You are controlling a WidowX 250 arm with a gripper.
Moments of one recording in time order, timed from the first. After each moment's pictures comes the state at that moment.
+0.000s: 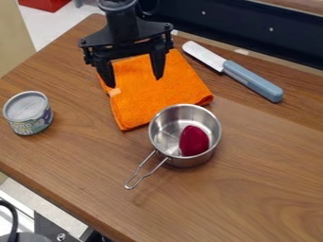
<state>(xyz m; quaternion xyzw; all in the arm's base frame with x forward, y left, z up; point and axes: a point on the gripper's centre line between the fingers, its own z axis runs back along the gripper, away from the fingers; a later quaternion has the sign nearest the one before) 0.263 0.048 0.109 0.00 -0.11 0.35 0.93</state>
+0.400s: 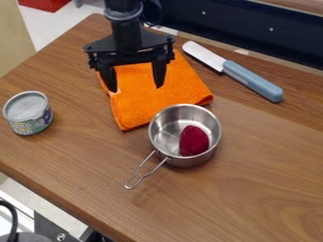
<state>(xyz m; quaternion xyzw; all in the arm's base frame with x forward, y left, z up) 0.274 0.065 0.090 0.02 -0.10 0.31 0.94</state>
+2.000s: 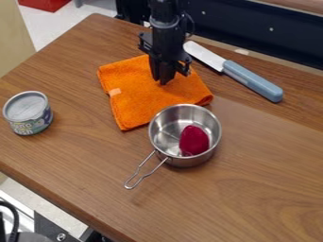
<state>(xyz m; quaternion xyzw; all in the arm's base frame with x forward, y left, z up) 0.366 0.074 0.019 0.05 -0.05 -0.08 0.99</state>
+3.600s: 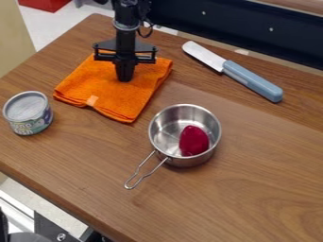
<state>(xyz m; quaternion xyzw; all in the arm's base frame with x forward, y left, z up) 0.345 0.167 0.001 0.11 -0.03 0.32 0.94</state>
